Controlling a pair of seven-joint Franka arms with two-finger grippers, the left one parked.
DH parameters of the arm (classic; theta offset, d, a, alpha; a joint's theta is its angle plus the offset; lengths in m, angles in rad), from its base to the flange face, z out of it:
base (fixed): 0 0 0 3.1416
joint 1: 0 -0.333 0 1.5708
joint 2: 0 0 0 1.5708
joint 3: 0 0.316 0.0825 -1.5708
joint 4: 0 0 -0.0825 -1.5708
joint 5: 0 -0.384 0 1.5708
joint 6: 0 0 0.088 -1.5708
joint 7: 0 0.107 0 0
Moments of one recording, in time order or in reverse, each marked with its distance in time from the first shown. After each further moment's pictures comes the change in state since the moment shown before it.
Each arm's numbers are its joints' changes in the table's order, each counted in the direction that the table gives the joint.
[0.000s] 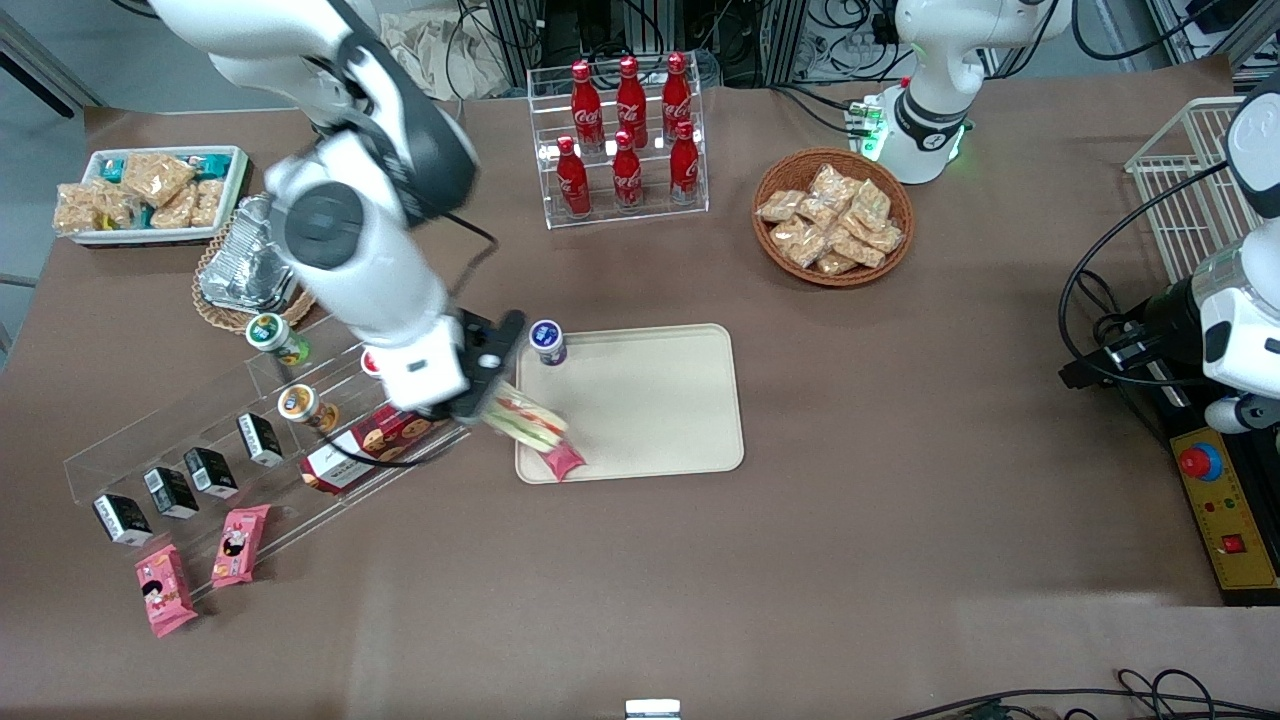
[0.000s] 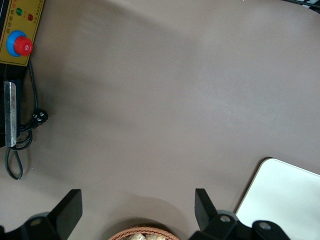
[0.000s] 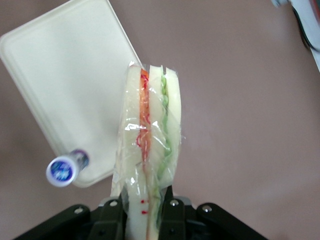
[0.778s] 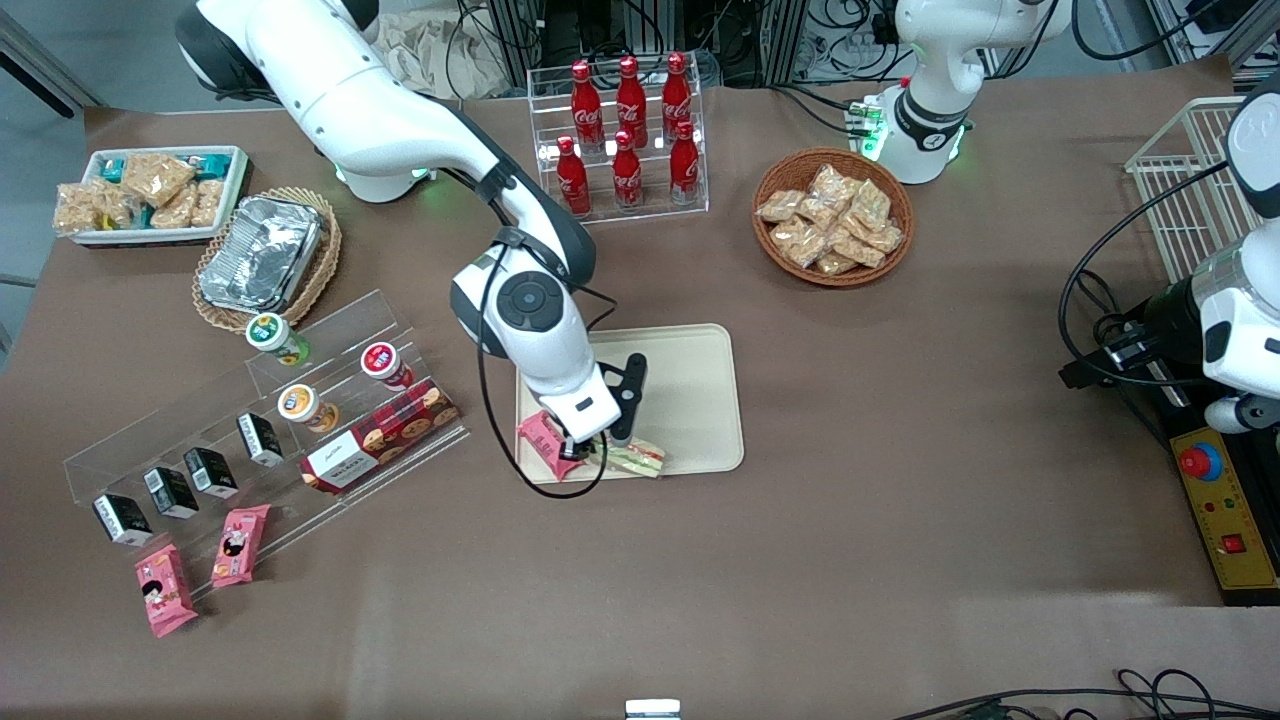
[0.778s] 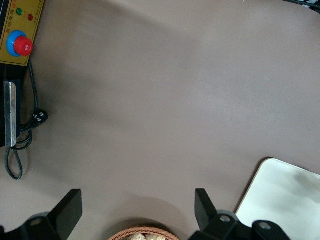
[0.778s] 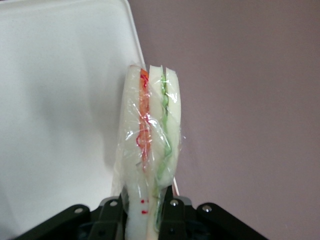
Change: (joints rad) arm -0.139 0.292 -0.006 -0.007 0.147 -0.366 0.011
